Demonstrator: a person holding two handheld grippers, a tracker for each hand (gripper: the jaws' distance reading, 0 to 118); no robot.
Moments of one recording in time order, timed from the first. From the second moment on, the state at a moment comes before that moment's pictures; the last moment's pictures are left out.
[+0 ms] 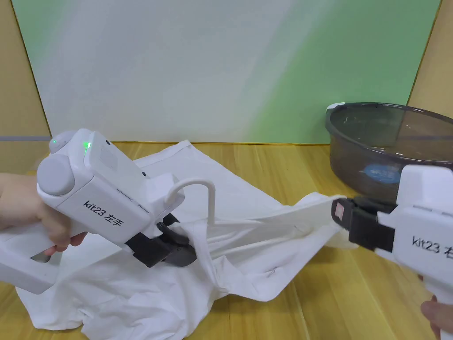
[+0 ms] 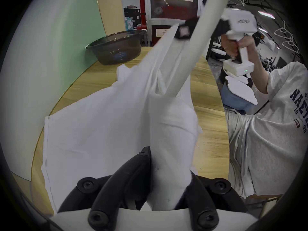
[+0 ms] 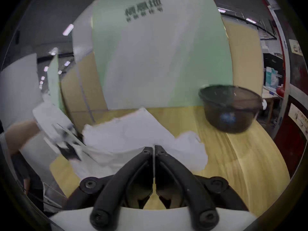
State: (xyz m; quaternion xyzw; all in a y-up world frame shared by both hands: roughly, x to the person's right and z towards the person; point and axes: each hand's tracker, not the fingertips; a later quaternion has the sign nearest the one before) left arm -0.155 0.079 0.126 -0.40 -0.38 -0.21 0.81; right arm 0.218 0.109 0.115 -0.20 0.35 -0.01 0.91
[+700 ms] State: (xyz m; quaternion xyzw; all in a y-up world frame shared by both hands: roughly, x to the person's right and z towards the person) left arm -0.145 0.098 0.125 -0.35 -0.37 -0.24 0.82; right arm 0.150 0.088 0.190 -0.29 0.61 0.09 0.73
